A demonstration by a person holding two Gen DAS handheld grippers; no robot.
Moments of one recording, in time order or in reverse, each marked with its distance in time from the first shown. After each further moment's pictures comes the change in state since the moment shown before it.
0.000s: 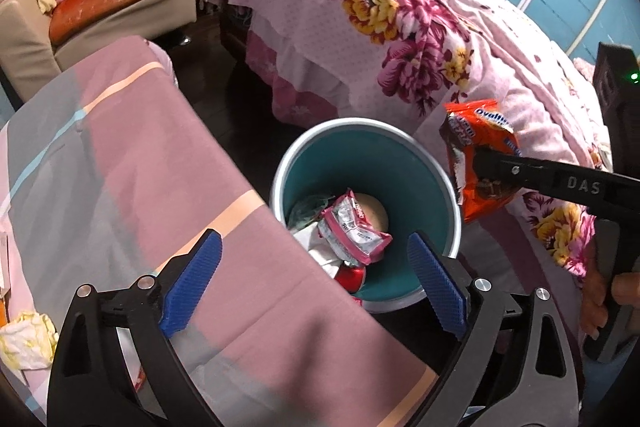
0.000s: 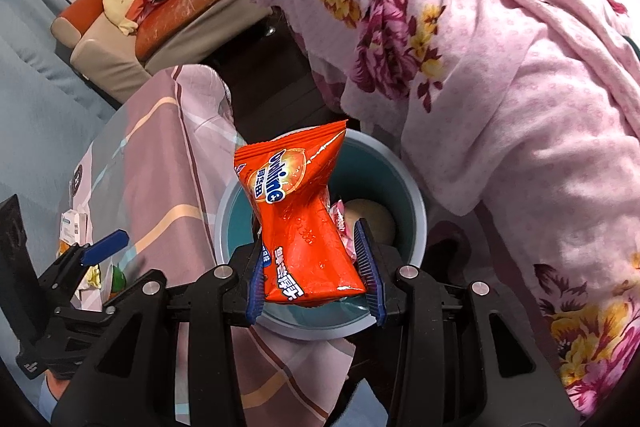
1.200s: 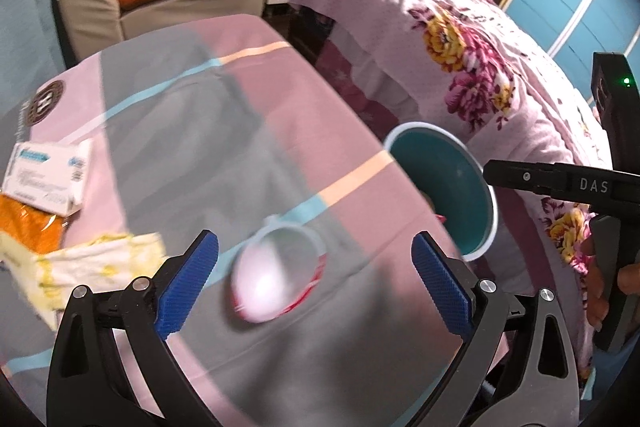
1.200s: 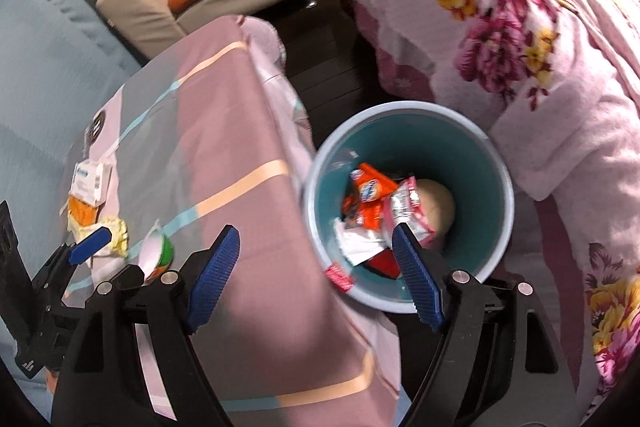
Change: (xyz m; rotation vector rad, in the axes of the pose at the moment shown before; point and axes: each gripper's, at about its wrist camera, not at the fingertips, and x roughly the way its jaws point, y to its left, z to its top) left arm -0.078 0.111 -0.070 -0.158 -0.074 0.061; right arm 0.013 0.120 -0.028 -0.142 0.081 -0.005
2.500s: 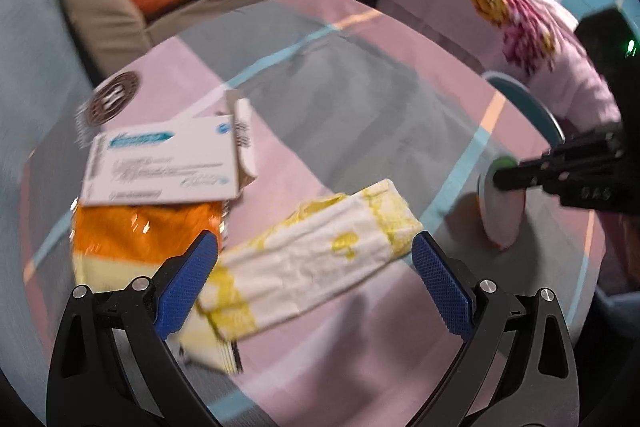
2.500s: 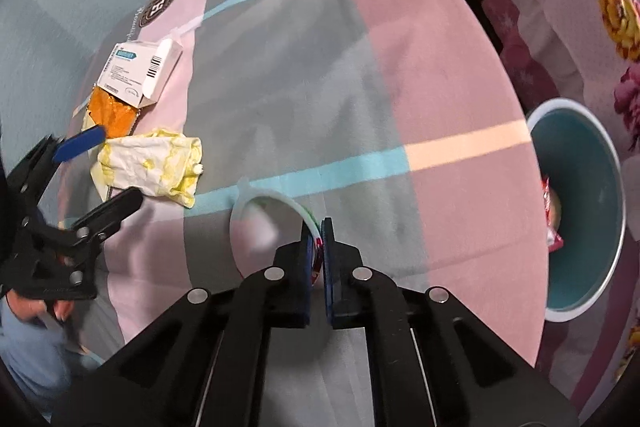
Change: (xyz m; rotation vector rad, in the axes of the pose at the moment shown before) left arm -0.003 0.136 -0.021 0.210 0.063 0.101; right arm 0.092 0.159 -0.039 -0.257 0.167 0.061
